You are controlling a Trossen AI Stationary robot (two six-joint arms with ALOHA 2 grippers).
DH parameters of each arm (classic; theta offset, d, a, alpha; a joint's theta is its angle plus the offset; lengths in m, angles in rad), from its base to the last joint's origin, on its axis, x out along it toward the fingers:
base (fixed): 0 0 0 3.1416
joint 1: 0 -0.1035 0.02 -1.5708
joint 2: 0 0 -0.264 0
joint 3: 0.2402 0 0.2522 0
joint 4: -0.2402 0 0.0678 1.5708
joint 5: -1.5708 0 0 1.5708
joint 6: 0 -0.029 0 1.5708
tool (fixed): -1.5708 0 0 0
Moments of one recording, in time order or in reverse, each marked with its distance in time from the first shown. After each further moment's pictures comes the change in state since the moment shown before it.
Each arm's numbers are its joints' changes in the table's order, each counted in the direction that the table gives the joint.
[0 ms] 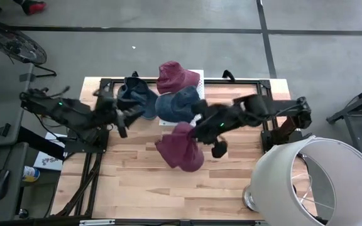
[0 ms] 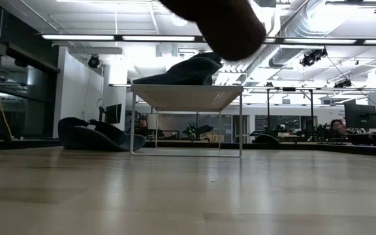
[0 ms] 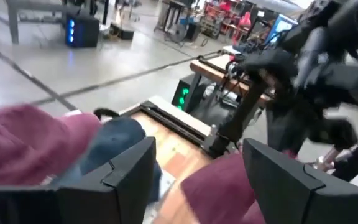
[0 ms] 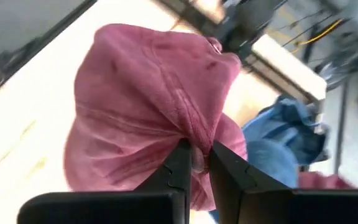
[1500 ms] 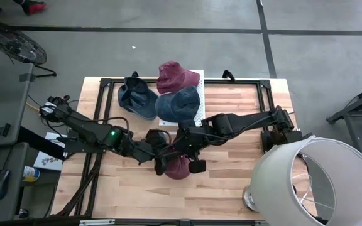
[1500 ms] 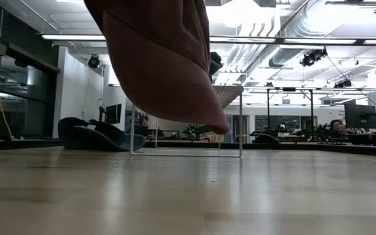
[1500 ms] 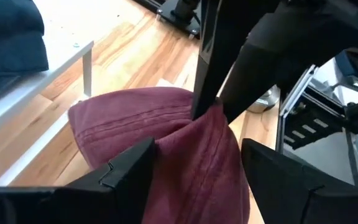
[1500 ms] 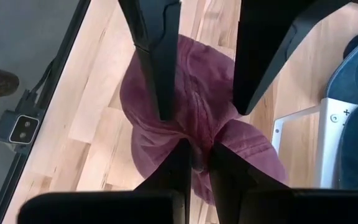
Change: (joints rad) left arm 0.000 -0.453 0.001 0.035 0.400 0.248; right arm -0.020 -0.223 0.000 0.020 -0.076 -0.421
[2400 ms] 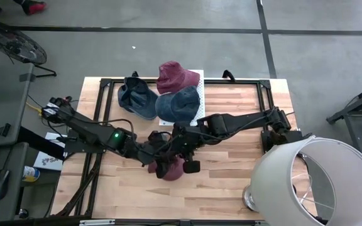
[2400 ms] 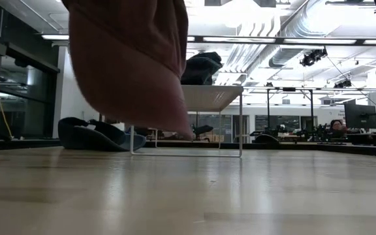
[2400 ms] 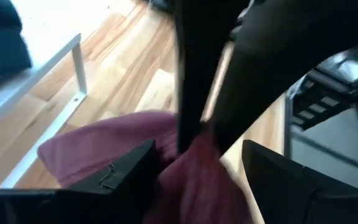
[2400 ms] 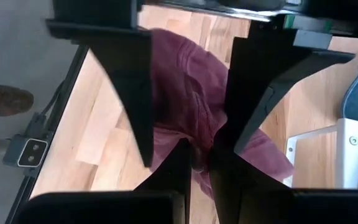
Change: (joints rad) left arm 0.000 -0.035 -0.001 0.001 0.043 -0.070; right arm 0.015 -0.032 0.000 0.091 -0.053 -0.022
